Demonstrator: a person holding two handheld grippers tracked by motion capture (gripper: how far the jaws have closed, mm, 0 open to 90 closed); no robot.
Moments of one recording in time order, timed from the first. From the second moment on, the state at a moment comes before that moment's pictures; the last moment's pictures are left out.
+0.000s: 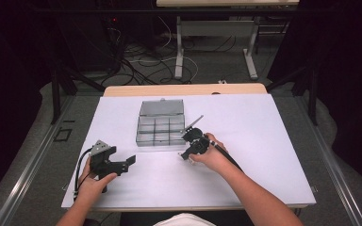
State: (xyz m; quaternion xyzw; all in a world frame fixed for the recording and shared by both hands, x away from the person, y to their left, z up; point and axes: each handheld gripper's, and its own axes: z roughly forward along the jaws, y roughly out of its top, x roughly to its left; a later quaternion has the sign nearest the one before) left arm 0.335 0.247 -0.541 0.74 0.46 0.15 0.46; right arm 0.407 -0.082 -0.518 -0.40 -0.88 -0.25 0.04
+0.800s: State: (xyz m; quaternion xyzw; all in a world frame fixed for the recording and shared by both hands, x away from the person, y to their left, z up) left arm 0.335 0.248 -0.541 0.74 0.47 0.16 0.46; right arm 0.415 -0.088 -0.499 -0.40 -0.87 -0.27 0.03
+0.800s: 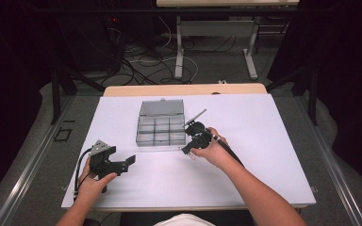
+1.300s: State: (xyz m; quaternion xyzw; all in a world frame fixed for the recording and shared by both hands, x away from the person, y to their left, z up) left arm 0.336 0.249 -0.540 0.74 0.46 0.16 0.46; right arm 0.422 -0.086 -0.480 -0.40 -0.87 -0.28 0.03
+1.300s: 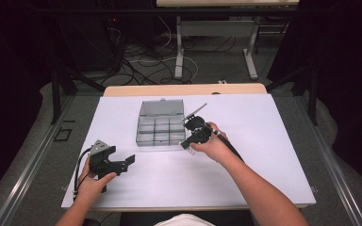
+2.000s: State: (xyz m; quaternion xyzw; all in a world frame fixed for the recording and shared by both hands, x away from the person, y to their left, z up) left arm 0.335 0.251 -0.539 0.74 0.47 0.16 0.46; right arm 0.443 -0.070 -0.459 -0.39 -0.87 -0.30 0.00
